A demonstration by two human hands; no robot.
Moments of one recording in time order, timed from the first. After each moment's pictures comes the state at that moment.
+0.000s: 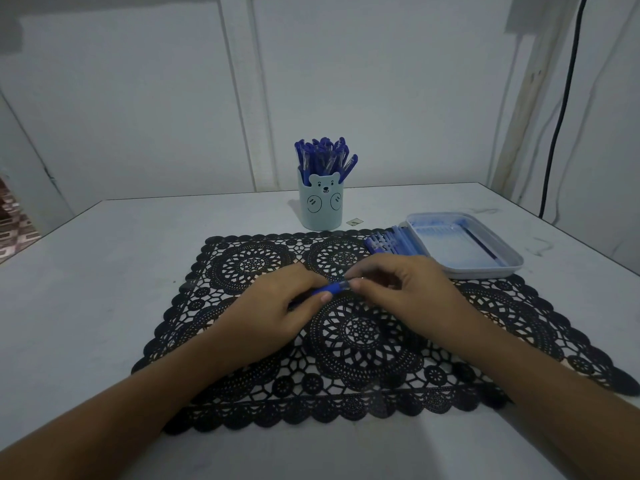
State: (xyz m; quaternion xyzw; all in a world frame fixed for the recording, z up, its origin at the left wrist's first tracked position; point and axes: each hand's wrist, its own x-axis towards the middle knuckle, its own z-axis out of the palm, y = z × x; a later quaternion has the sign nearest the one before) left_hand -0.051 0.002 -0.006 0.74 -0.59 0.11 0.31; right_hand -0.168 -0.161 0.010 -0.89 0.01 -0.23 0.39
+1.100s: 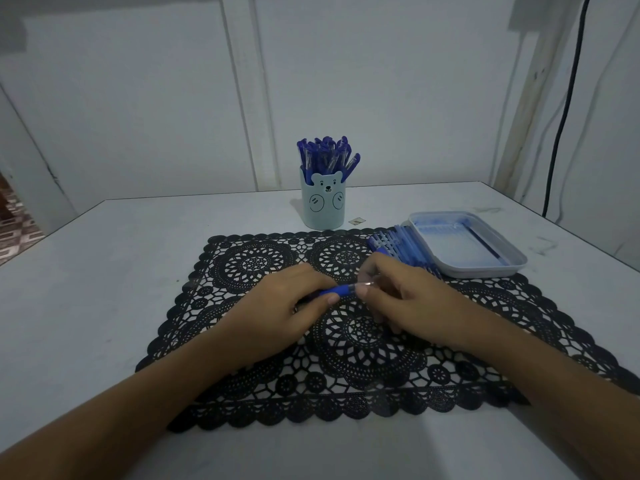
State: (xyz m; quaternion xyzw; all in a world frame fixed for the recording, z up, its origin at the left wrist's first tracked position) left_hand -0.055 0.001 -0.003 0.73 -0.61 0.10 0.30; right_hand -0.174 -0.163 0.011 -0.92 0.01 -0.11 0.37
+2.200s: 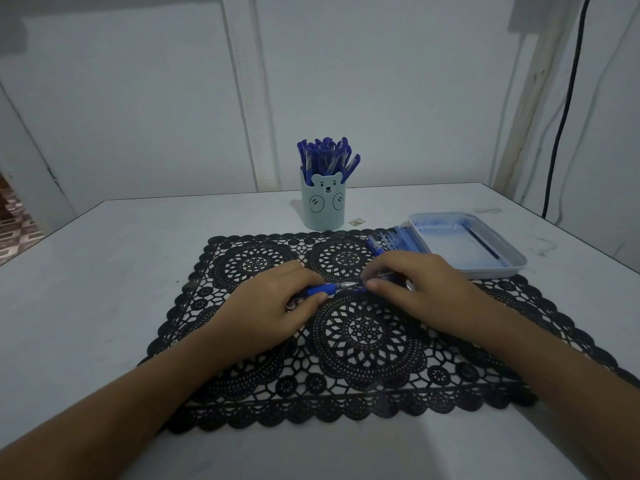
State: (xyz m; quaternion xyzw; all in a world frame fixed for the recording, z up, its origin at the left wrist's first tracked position) left_hand -0.043 0.007 -0.007 0.77 -0.58 0.11 0.26; right_hand -0.169 -0.181 0.013 -0.95 0.00 -0.18 0.26
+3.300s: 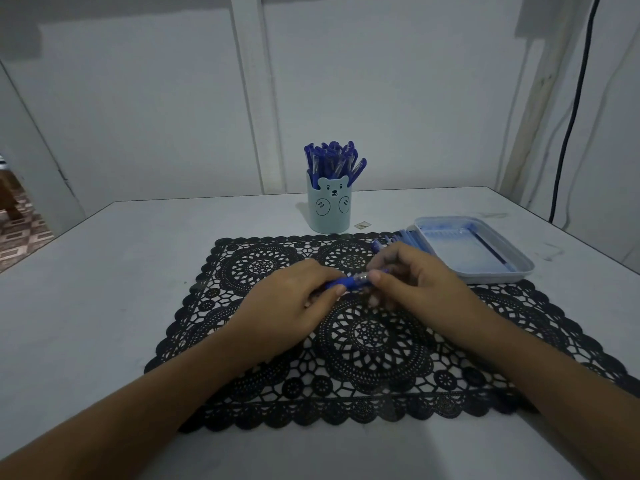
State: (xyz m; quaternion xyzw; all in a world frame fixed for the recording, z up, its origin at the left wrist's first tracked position) left_hand -0.054 -0.004 -0.003 0.76 -0.57 0.15 0.28; right_hand -0.164 -0.170 0.005 -0.83 0.01 -0.20 0.53
